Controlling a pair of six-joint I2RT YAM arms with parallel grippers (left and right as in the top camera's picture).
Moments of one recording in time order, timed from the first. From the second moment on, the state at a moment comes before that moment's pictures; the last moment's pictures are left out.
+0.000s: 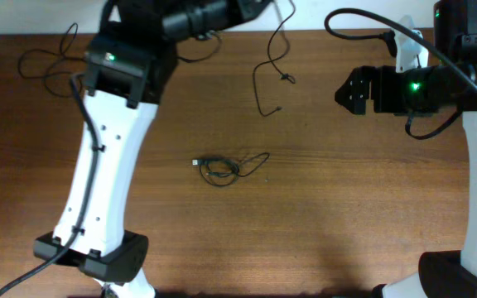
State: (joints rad) left arm -0.32 1.85 2.36 -0.68 0.68 -0.71; right arm 0.06 1.70 2.21 -1.62 -0.39 0.08
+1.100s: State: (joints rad) left arm 0.11 1.87 2.36 -1.21 0.68 0.16; right arm 0.06 1.73 2.21 -1.59 -0.39 0.08
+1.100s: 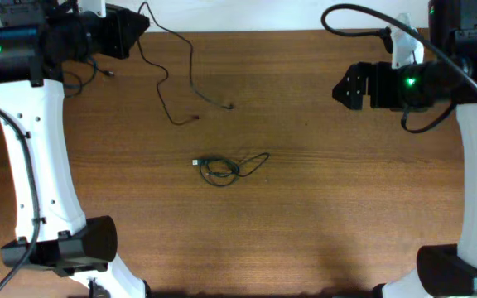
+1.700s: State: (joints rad) left arm 0.20 2.01 2.36 -1.39 0.72 0.37; right arm 0.06 1.79 2.21 -1.60 -0.38 0.08
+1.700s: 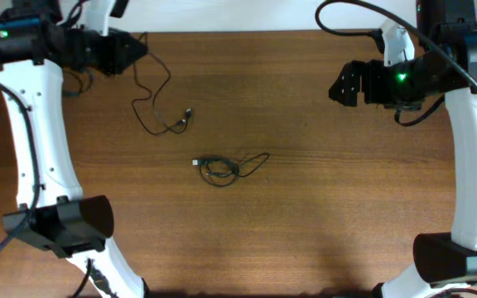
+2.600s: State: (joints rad) left arm 0.55 2.35 2.36 -1.15 0.09 0.38; right arm 0.06 1.79 2.21 -1.62 -0.36 0.08
